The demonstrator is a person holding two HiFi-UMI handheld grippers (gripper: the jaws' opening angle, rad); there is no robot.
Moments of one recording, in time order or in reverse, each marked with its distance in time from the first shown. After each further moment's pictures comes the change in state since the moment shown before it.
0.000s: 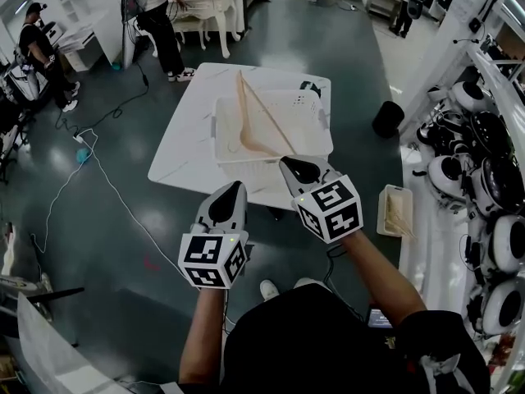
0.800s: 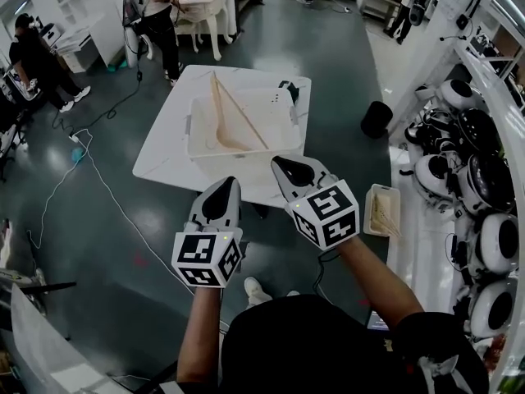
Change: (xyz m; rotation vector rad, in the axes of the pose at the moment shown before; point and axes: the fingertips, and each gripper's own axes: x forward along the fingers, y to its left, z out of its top) left arm 0.005 -0.083 0.014 0.009 -0.054 0.019; right arm -0.083 -0.027 0.005 -0.009 -0.098 0.018
